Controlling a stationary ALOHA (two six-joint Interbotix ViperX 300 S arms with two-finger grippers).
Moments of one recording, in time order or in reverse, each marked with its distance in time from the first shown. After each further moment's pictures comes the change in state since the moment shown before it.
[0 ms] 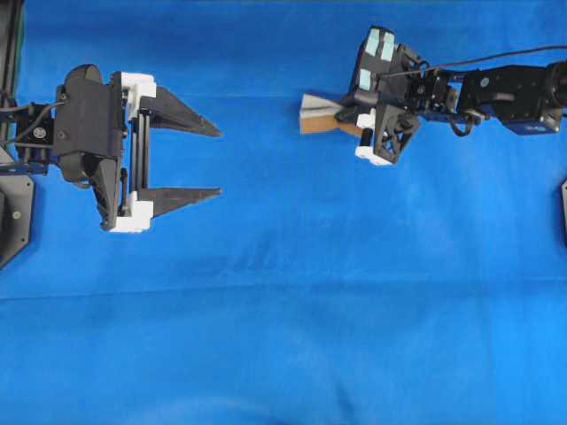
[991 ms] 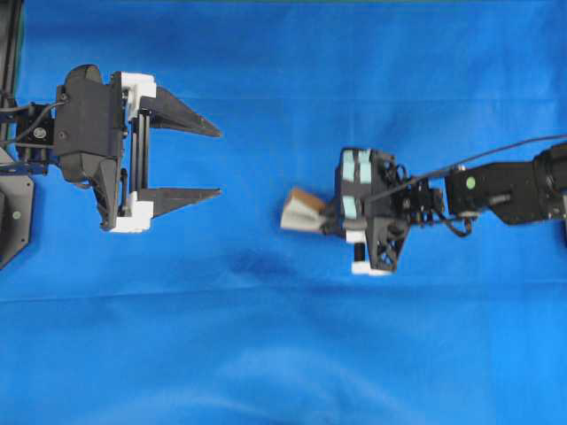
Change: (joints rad) left arm 0.002 0.002 0.000 0.002 0.000 0.000; right arm 0.430 0.006 -0.008 0.051 0.046 0.143
